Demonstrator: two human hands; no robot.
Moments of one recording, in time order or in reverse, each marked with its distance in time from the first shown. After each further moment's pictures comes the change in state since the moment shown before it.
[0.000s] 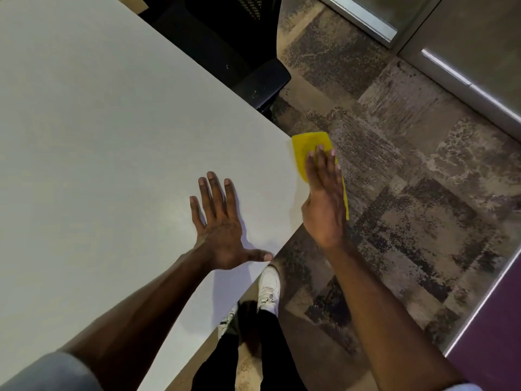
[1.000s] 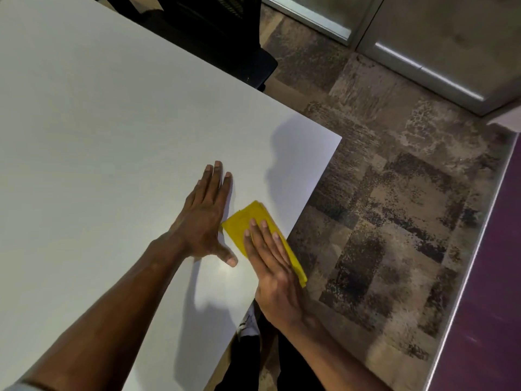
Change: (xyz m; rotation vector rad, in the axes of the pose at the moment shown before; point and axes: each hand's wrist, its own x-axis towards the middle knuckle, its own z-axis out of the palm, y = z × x) left_hand -0.038 -0.105 -0.026 0.140 -0.047 0.426; right_hand -0.215 -0.129 0.096 0.092 0.049 -0.195
